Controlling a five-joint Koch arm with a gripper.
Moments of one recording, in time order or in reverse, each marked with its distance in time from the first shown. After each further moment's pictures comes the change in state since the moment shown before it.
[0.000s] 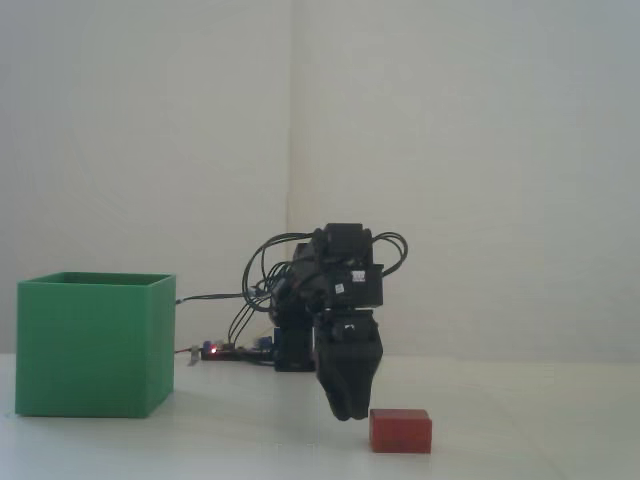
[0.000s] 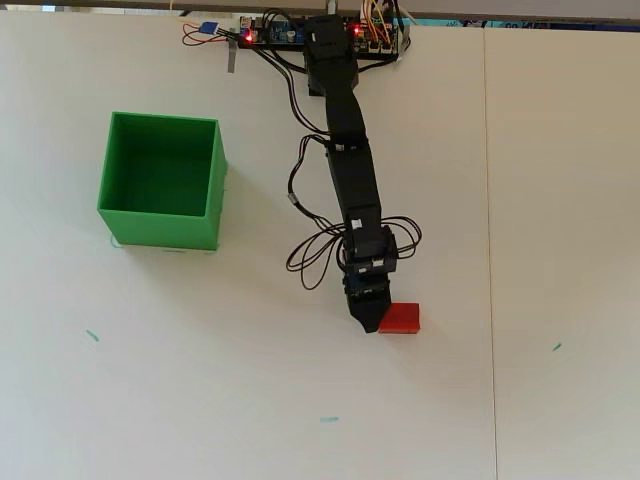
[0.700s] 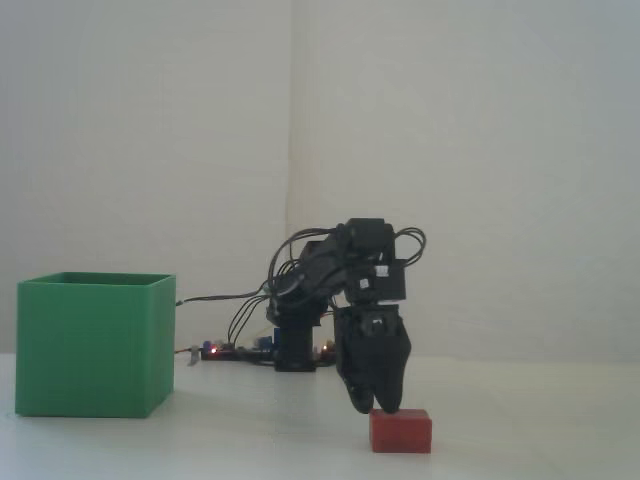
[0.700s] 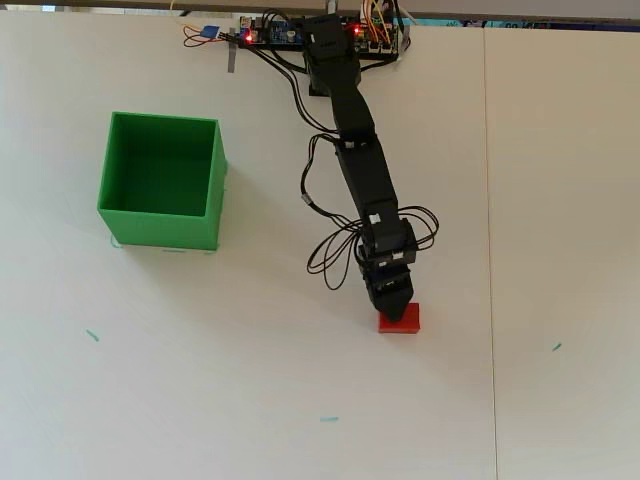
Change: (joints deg) arm -4.5 1.5 0.2 2.7 -4.0
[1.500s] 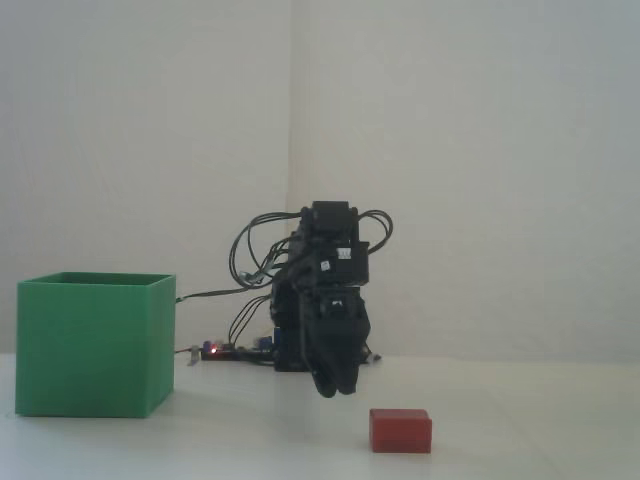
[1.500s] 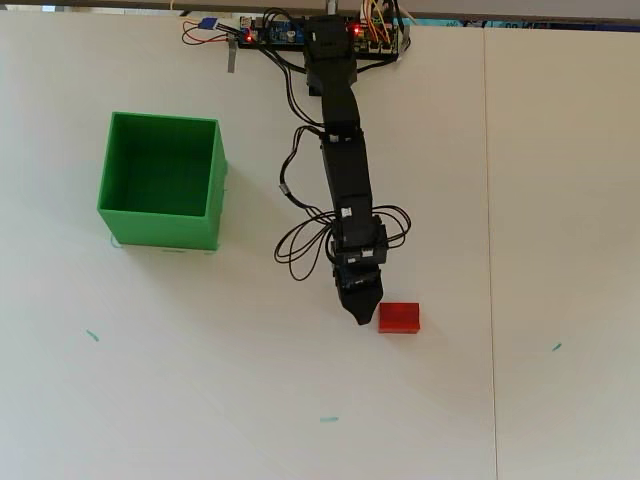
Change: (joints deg) arm 6.6 4.1 2.1 0.0 -2.1
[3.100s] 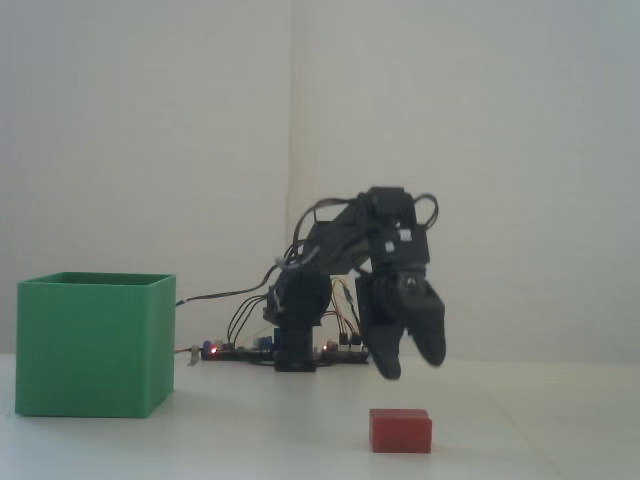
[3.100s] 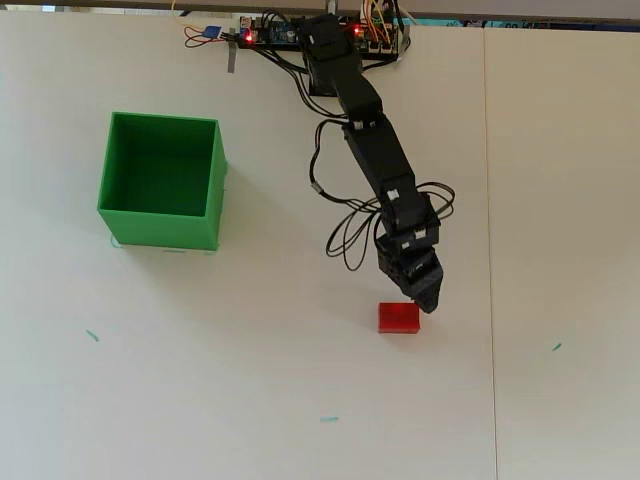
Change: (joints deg) arm -11.2 4.2 3.7 -4.7 -9.3
